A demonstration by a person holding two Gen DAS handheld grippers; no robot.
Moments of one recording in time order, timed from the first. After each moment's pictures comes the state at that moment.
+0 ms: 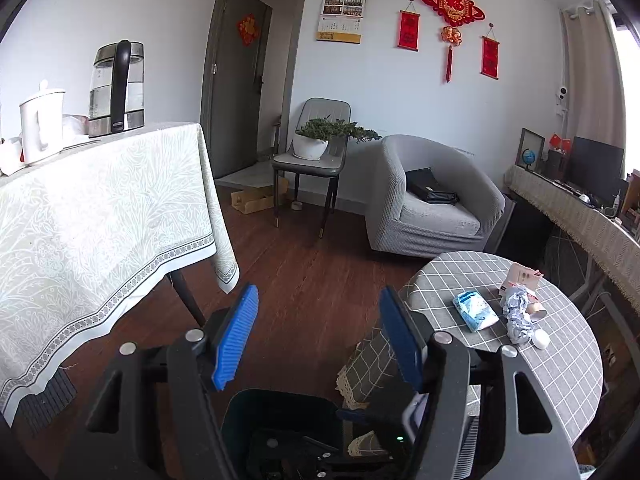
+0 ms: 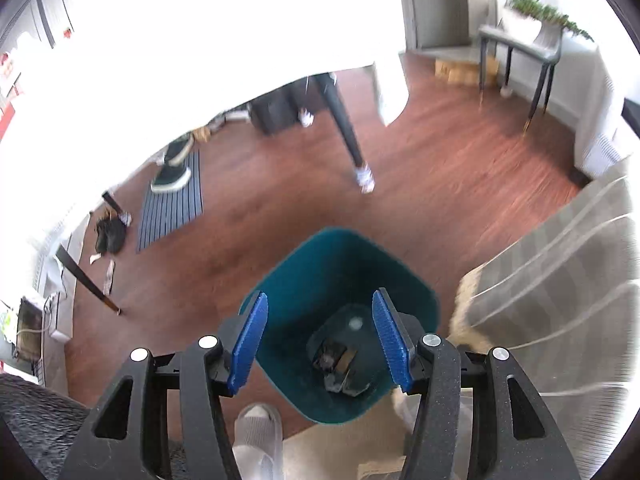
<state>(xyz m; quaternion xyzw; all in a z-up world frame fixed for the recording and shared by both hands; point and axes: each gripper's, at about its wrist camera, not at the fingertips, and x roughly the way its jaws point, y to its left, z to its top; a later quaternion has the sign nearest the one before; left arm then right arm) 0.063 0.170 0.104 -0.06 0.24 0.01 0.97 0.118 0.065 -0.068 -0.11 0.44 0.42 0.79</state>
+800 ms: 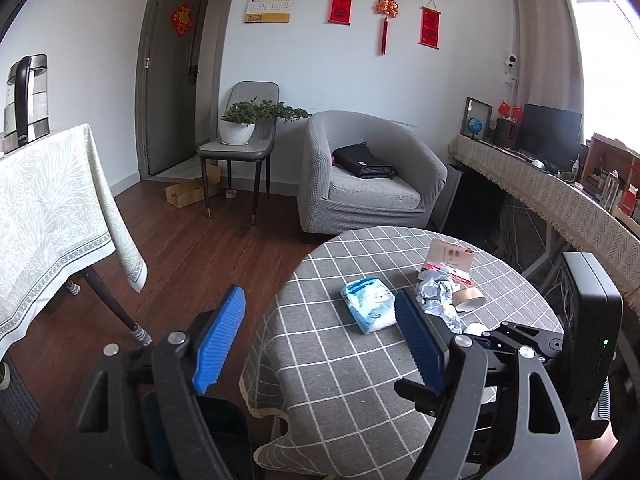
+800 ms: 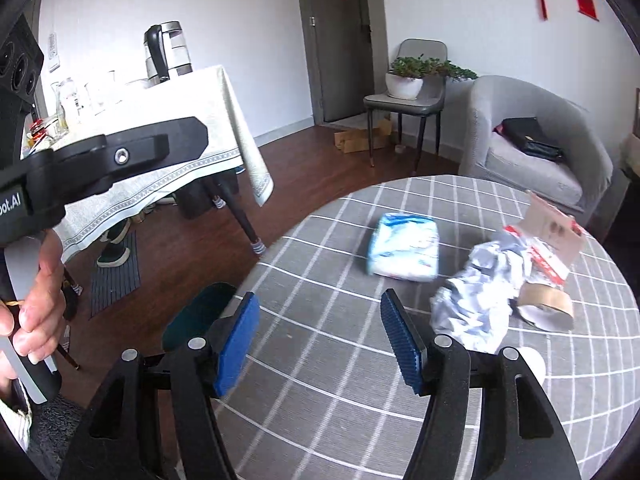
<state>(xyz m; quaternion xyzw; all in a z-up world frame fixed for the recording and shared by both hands) 0.115 0.025 0.079 -0.04 0.26 -0.10 0.96 0.128 -0.142 0.023 -0.06 0.35 0.29 0.89</state>
